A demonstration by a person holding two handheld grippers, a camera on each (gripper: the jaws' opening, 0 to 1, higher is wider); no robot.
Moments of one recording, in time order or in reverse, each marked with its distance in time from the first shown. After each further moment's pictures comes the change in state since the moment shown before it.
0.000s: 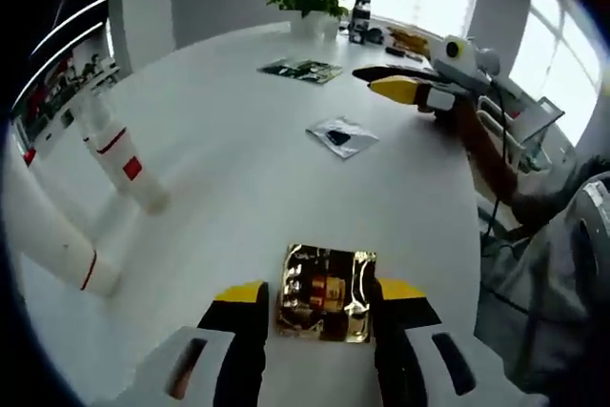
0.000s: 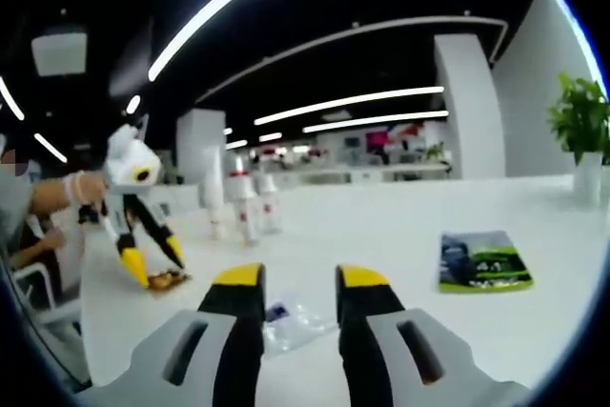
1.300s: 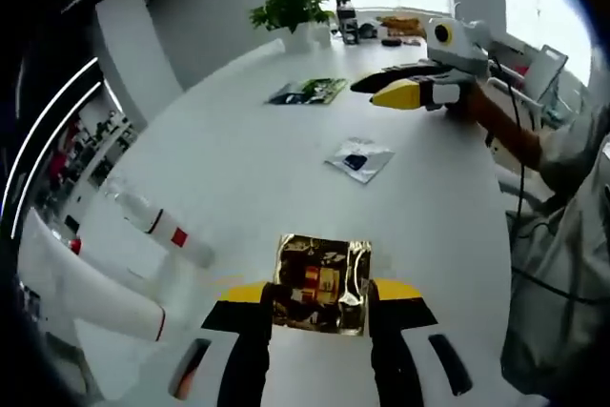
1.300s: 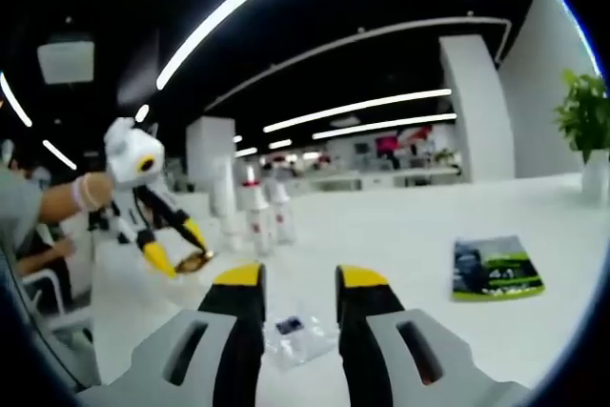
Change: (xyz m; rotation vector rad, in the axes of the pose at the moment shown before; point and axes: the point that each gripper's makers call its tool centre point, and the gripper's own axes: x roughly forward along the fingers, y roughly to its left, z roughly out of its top) left arm -0.027 0.027 0.045 0.240 -0.102 0.249; right arm 0.007 0.011 0.015 0.035 -0.041 0.072
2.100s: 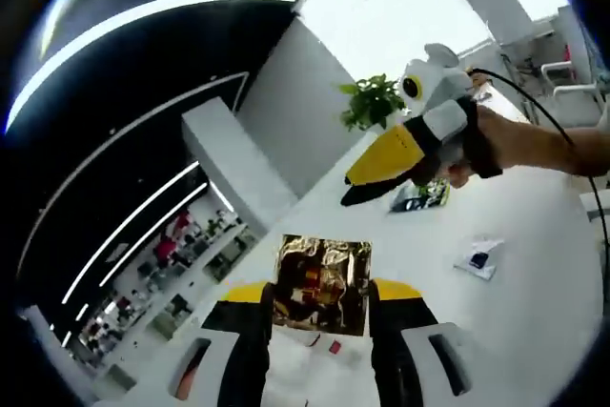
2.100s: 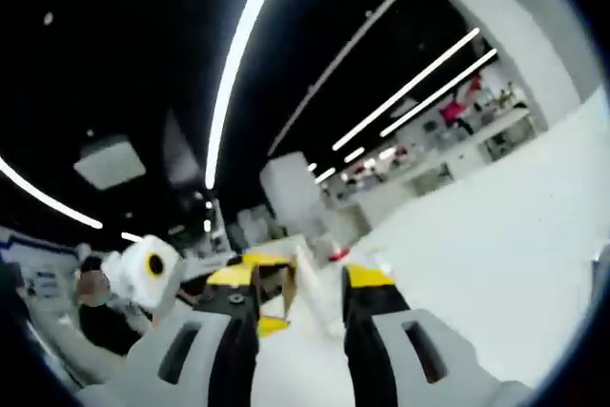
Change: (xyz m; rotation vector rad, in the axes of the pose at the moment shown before) left arm -0.051 0.074 0.091 0.125 -0.449 0.516; right arm 0.120 0.048 0.099 0.399 -0.062 0.401
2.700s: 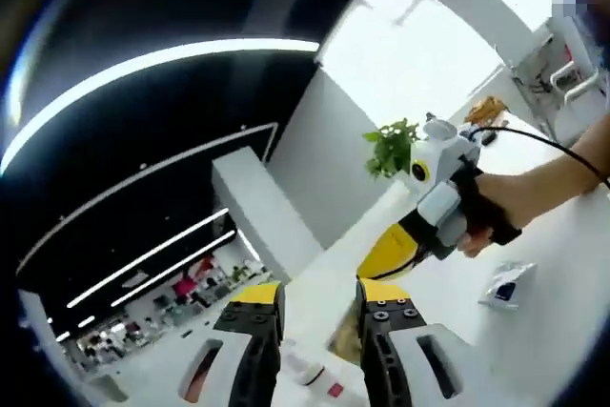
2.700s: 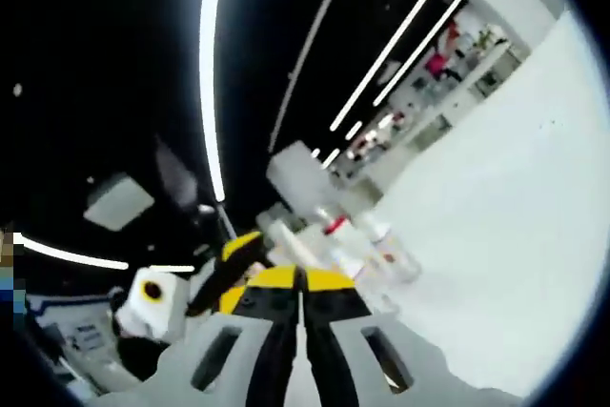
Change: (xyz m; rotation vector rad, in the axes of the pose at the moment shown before) left arm 0.016 -0.004 0.011 -0.106 -0.300 0.087; right arm 0.004 -0.033 -0.039 0.266 0.025 0.045
